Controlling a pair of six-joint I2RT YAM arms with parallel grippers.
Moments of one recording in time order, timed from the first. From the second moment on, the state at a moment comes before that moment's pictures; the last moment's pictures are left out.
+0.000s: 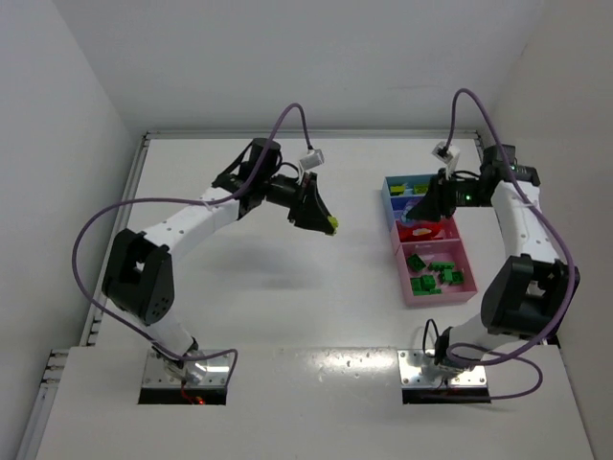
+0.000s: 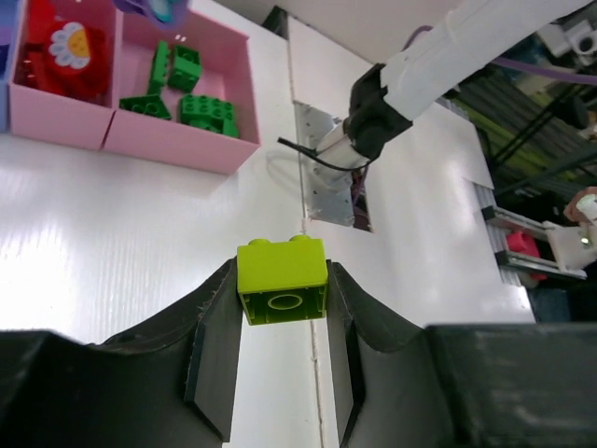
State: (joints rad) left arm -0.52 1.67 1.33 -0.18 1.24 -0.11; right arm -0.22 1.53 1.30 -1.07 -1.08 -0.74
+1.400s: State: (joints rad) left arm -0.50 1.89 1.59 -0.20 0.92 -0.14; right arm -0.21 1.62 1.15 -0.29 -0.46 -0.21
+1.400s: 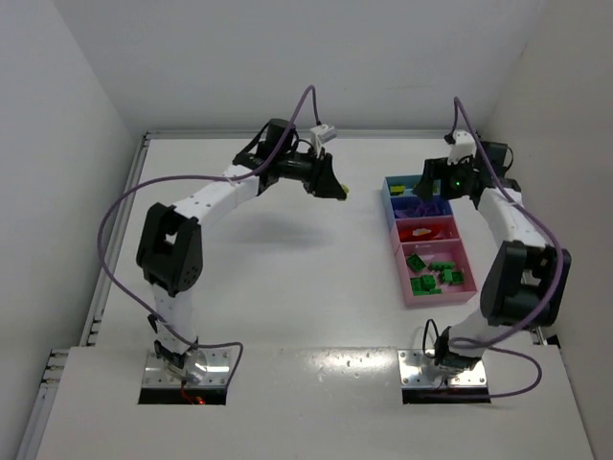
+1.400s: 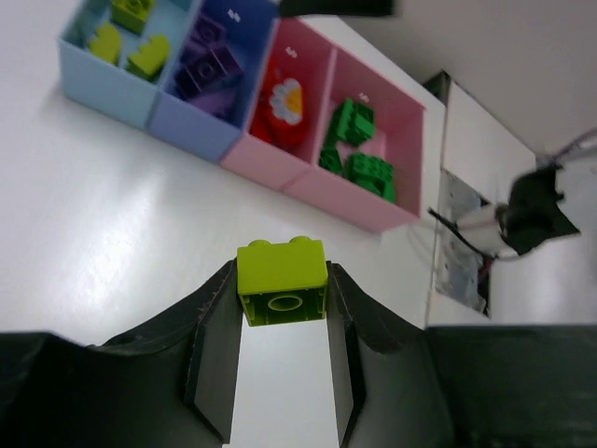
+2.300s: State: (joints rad) left arm -0.68 2.71 2.39 0.24 0.46 -0.26; right arm -0.44 1.09 1.09 -0.75 -0.66 -0.24
